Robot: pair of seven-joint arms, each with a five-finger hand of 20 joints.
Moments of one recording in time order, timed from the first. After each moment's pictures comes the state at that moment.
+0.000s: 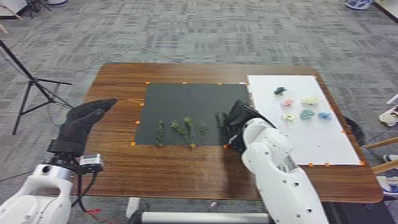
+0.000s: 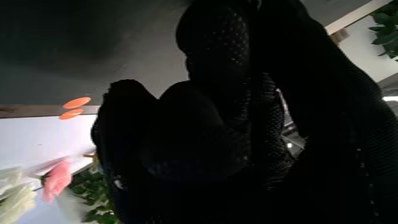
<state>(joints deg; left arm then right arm) 122.8 -52.6 -98.3 -117.2 62.3 7.8 12.0 -84.8 -83.0 71.4 -99.4 -135.2 -18.7 33.9</state>
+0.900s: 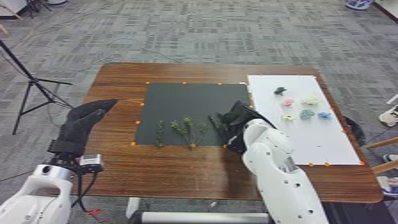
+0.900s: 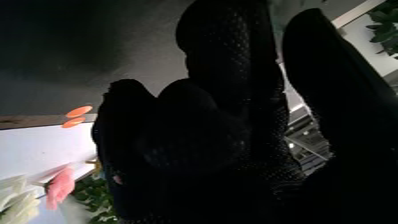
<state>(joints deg) 122.9 -52.6 -98.3 -117.2 62.3 7.5 11.7 -85.4 -83.1 71.9 -99.7 -133.7 -18.7 33.6</state>
